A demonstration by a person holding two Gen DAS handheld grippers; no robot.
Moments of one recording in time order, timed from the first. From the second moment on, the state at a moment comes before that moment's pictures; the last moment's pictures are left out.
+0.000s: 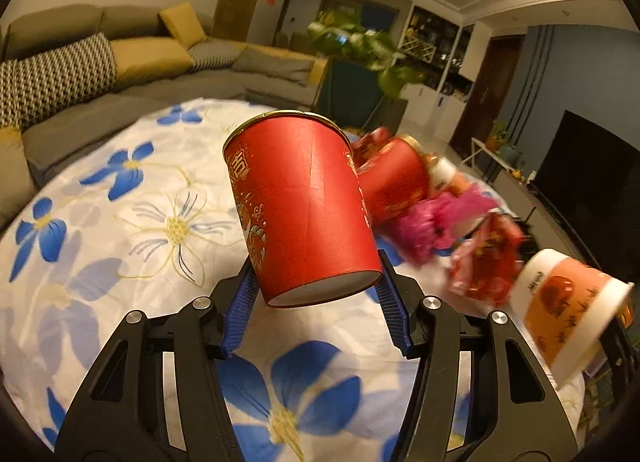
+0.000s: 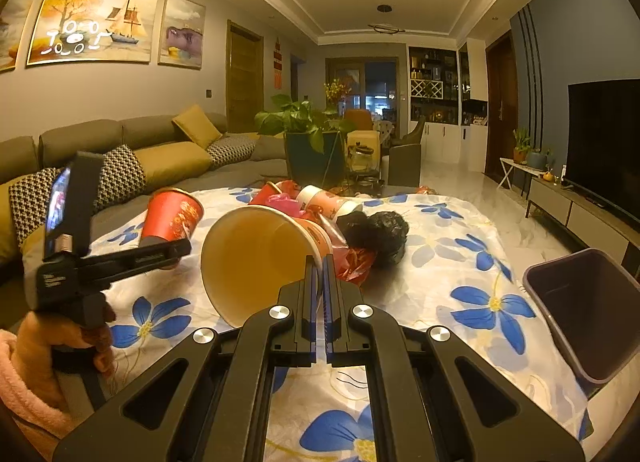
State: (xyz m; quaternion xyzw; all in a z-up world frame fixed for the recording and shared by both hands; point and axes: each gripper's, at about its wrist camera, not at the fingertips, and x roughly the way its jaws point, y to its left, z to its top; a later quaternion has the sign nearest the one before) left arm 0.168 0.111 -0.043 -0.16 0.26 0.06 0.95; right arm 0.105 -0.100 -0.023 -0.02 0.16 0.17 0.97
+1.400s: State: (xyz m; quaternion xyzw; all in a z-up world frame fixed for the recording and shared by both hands) left arm 0.205 -0.218 -0.002 -0.01 0.19 -0.22 0.96; right arm 0.099 -0.342 -0.012 0.04 0.08 -0.15 0.98
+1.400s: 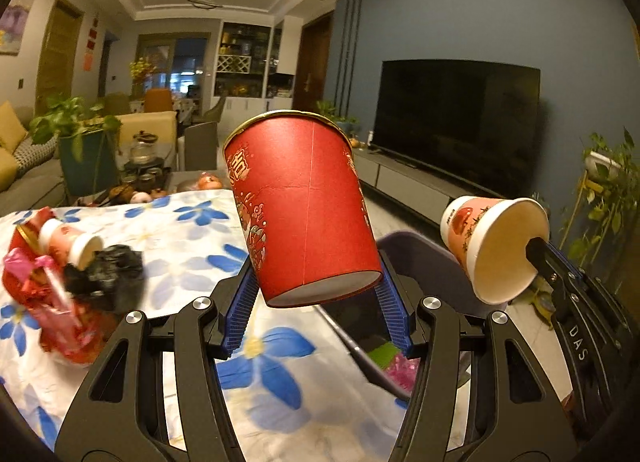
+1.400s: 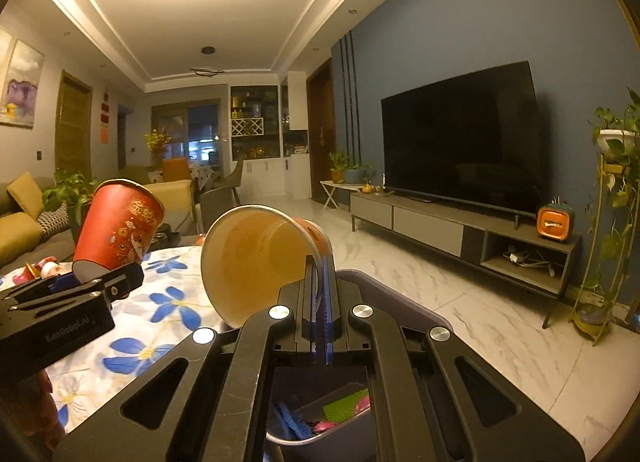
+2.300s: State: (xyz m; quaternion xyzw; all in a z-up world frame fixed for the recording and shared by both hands) left arm 0.223 -0.276 -0.027 0.02 0.22 -0.25 0.94; right arm 0.122 -0.364 -0.023 0.05 0.11 -0.17 0.98
